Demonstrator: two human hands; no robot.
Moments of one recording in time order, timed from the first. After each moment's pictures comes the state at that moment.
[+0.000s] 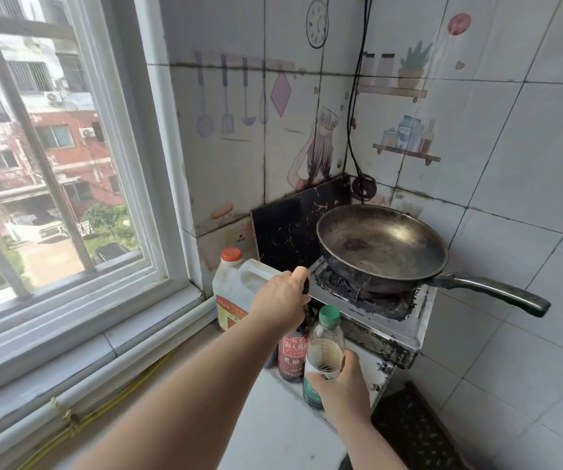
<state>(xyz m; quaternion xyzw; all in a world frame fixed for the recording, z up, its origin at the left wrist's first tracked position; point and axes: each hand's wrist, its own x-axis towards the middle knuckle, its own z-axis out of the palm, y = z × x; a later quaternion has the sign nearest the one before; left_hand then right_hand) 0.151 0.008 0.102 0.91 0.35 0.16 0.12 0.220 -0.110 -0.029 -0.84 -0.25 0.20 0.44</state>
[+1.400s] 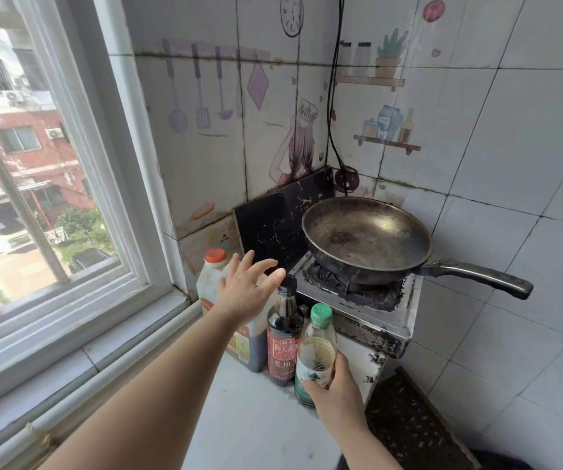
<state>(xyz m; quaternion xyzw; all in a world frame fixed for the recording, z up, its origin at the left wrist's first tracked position) 0.131 0.050 0.089 0.86 0.39 0.17 0.28 0.219 -0.116 -0.044 -0.83 -0.28 0.21 0.44</state>
